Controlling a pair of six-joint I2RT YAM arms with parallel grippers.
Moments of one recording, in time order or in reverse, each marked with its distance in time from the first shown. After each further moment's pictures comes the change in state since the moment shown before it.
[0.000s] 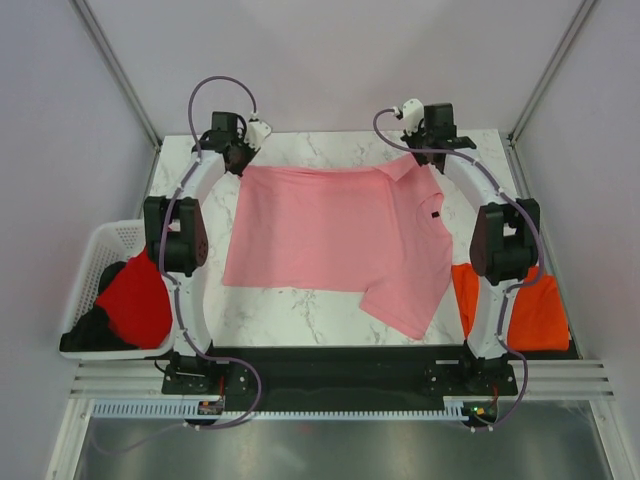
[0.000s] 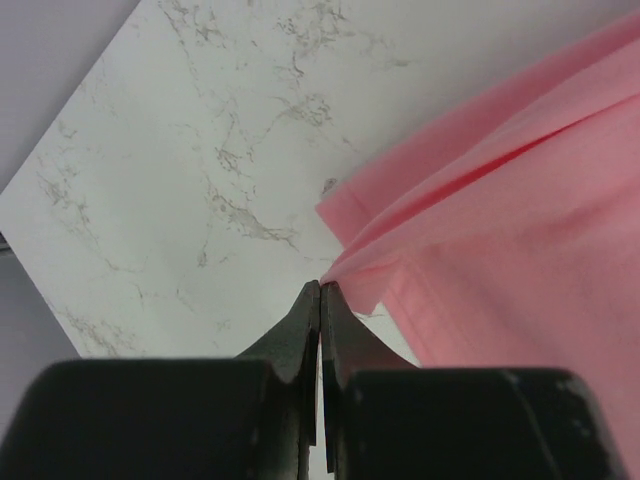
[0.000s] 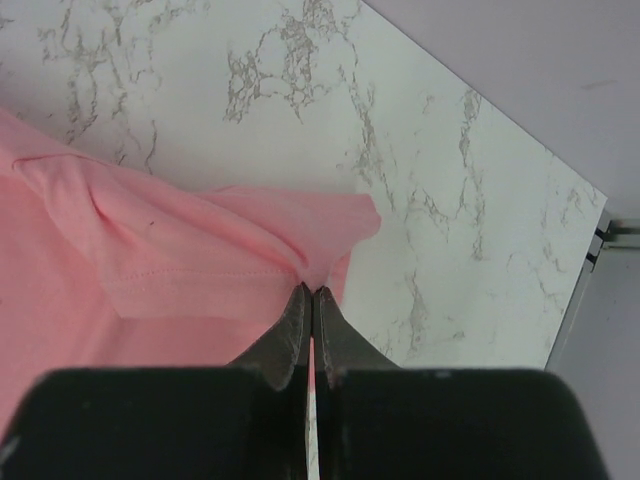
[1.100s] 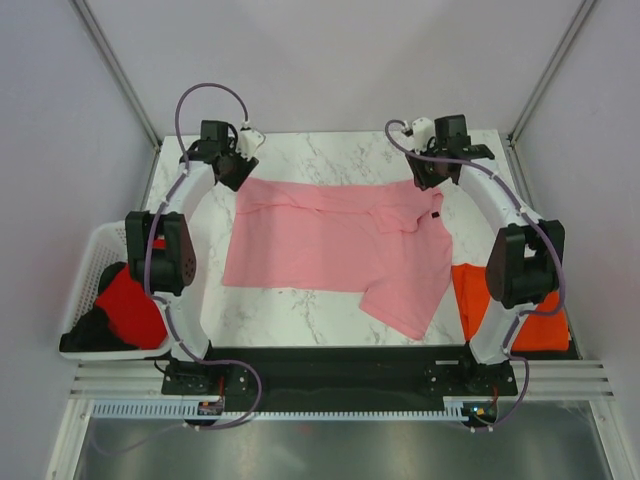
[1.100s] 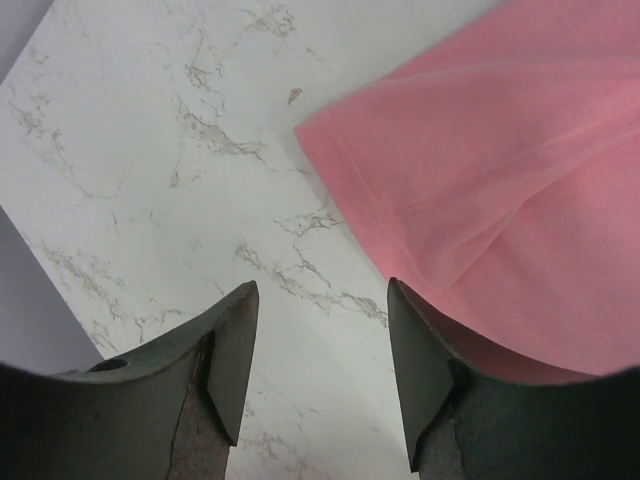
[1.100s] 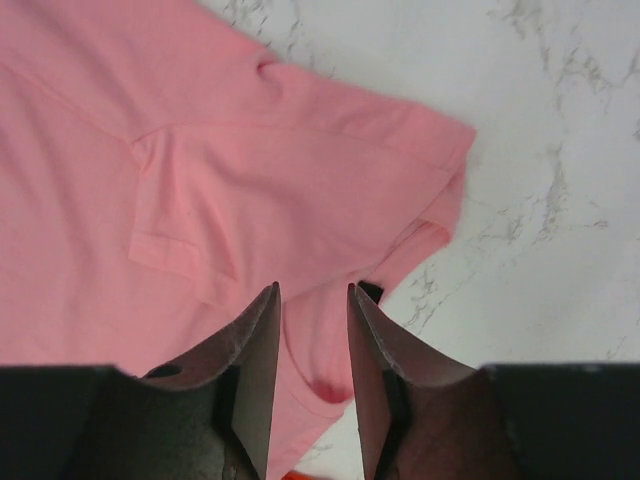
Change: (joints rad) left arm 0.014 -0.233 -0.274 0.022 0.009 -0.011; right arm 0.003 -0.288 -0.271 -0.249 -0.155 0.104
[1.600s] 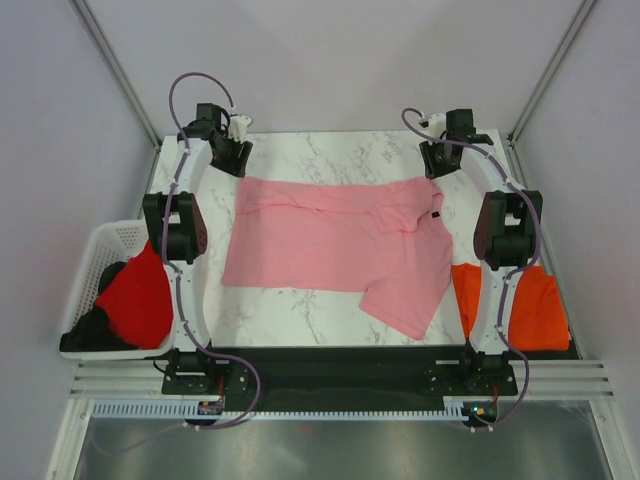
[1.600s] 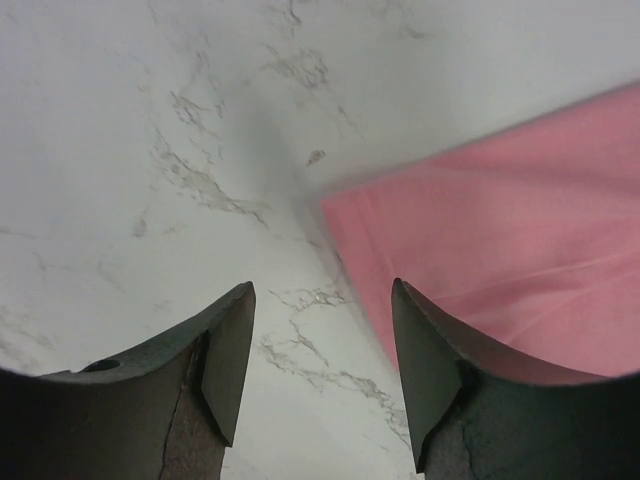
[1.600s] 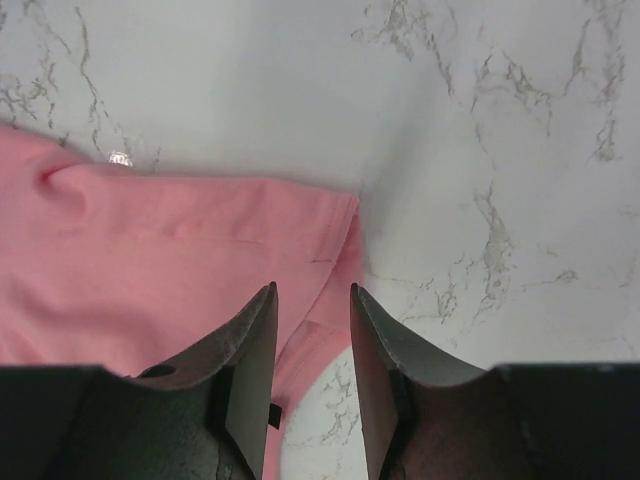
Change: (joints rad) left arm 0.061 0.390 0.599 -0.299 0.094 -0.170; right arm -0.135 0.401 0.379 0.013 0.000 0.051
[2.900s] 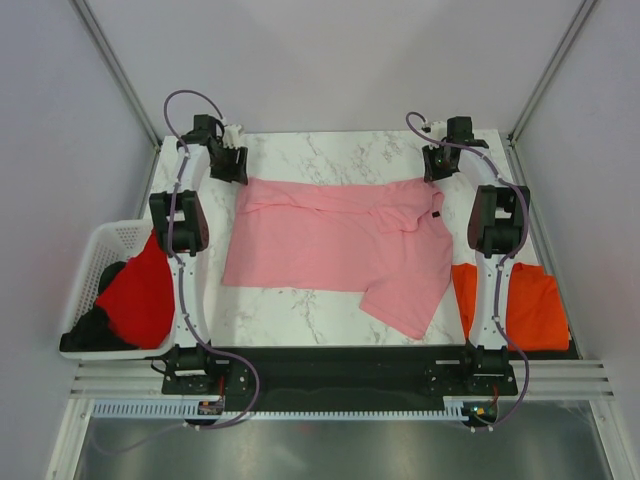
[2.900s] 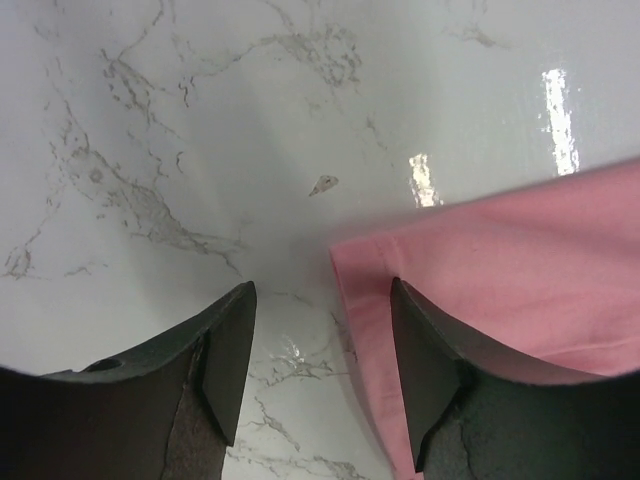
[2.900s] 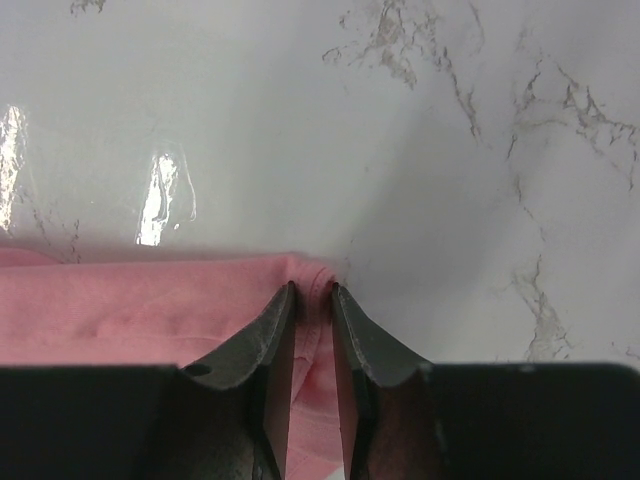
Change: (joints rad) left arm 0.070 0.224 0.150 -0.066 0.164 -0.201; right arm -0.051 0.251 0.173 0.014 -0.094 0.047
